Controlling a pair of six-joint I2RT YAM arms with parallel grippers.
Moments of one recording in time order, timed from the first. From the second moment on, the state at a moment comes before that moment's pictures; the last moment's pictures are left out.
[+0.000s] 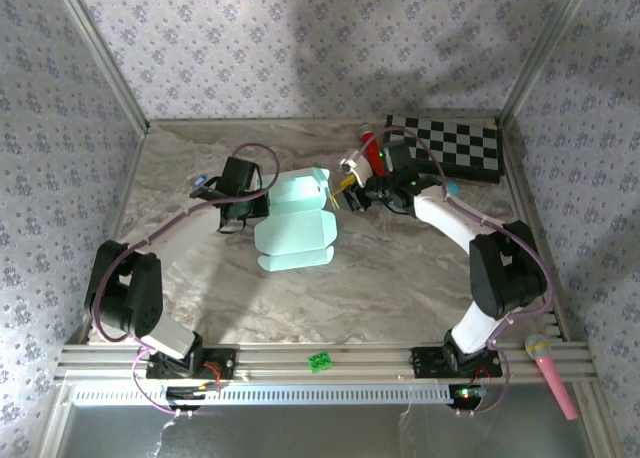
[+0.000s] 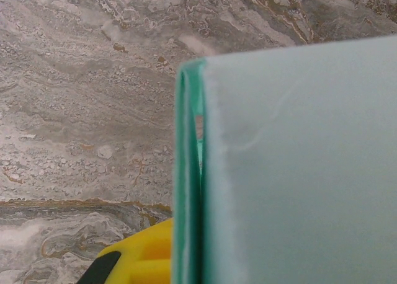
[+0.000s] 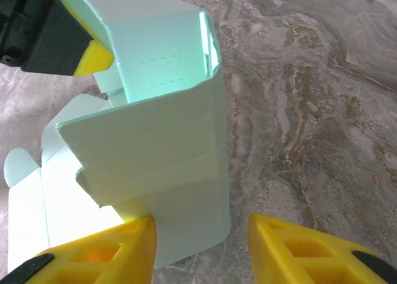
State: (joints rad) left arm -0.41 1.53 1.05 -0.43 0.00 -0.40; right arm 0.40 1.65 1.15 -0.21 -0.60 -0.29
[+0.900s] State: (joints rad) left arm -0.41 1.55 1.07 -0.43 0.04 -0.39; right arm 0.40 1.77 1.33 -0.32 -0.68 -0.31
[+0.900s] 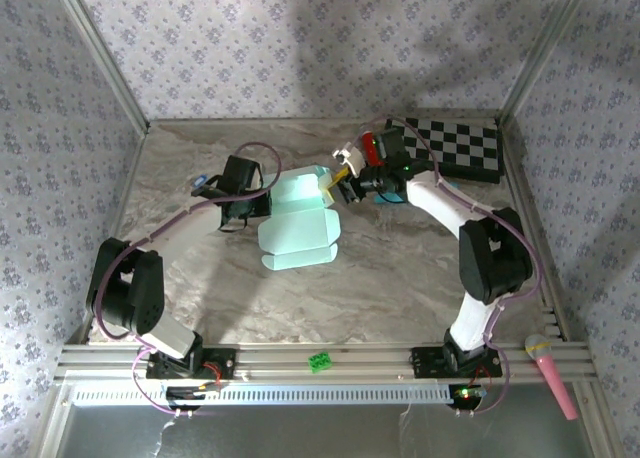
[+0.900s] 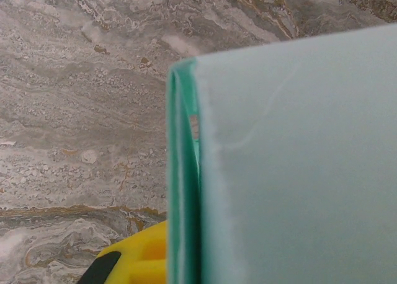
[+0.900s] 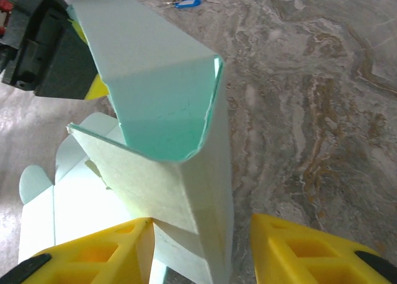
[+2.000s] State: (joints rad) left arm -0.41 1.56 1.10 -0.48 0.04 -0.39; right arm 0.59 1.83 1.33 -0.11 -0.15 -0.25
